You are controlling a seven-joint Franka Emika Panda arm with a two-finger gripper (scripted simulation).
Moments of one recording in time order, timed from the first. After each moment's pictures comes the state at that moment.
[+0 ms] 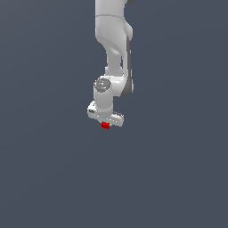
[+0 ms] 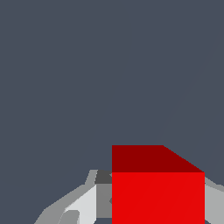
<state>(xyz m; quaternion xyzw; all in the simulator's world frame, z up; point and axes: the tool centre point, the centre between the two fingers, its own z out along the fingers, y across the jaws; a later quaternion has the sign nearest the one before) -0.081 -0.047 0.032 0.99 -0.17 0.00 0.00</state>
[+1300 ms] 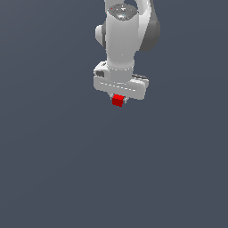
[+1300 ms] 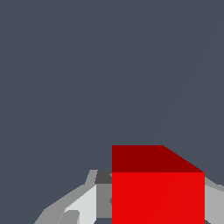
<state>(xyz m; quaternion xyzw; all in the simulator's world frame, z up) -0.054 0.020 0.260 0.99 -0.17 0.00 0.00</state>
